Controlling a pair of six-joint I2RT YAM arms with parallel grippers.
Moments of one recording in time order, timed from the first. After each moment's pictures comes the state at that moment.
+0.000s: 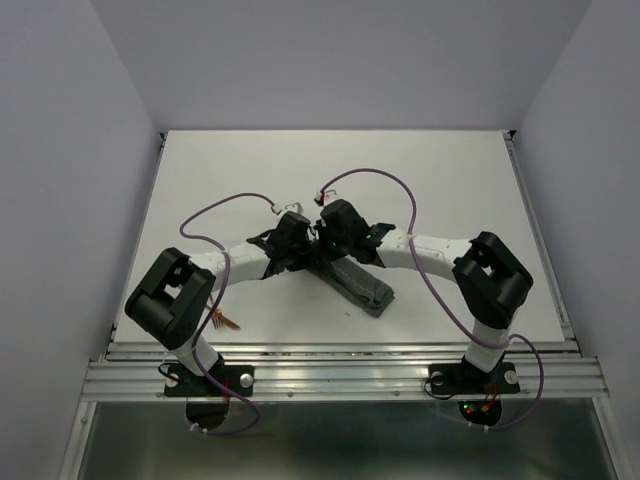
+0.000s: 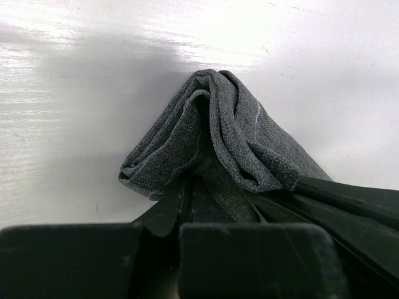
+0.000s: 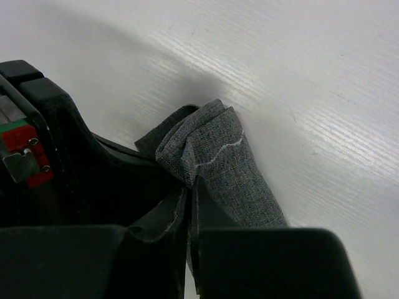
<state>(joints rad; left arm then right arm) -0.65 1.60 0.80 -0.07 -0.07 -0.78 0.84 1.82 1.19 -0.13 0.11 0.39</state>
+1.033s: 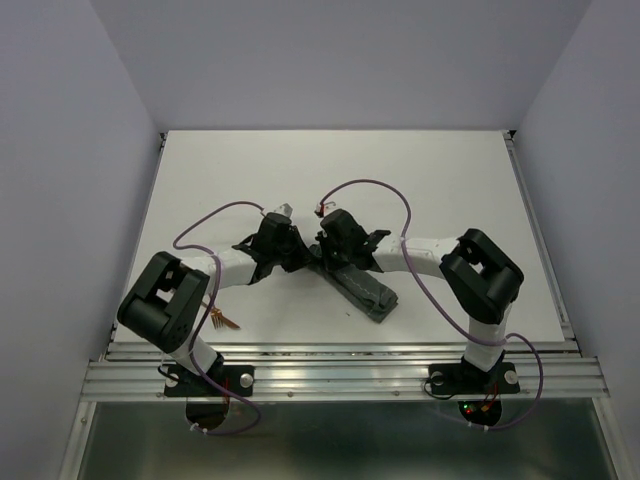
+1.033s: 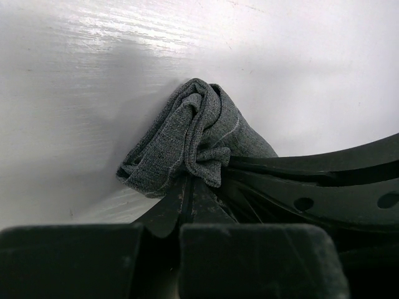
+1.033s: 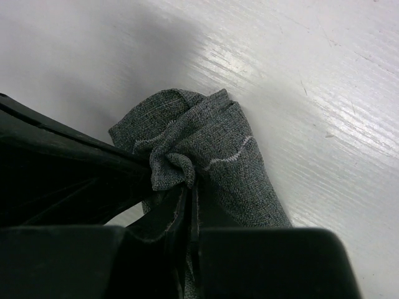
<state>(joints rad) -0.54 1.56 0.68 0.13 0.17 -0.87 0.84 1.87 1.13 -0.10 0.09 0.38</state>
